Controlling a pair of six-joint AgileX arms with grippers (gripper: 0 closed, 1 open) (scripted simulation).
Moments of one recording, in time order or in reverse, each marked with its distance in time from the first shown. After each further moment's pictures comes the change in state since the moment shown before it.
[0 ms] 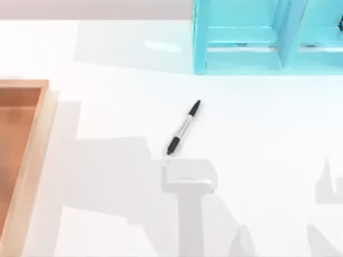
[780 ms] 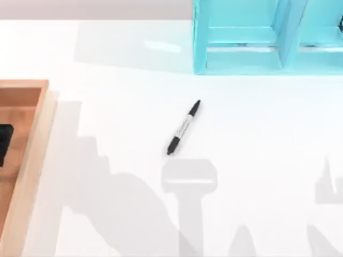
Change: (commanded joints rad) left arm 0.007 0.080 -0.257 0.346 0.000 0.007; right arm 0.000 0.000 0.000 0.000 0.000 0.000
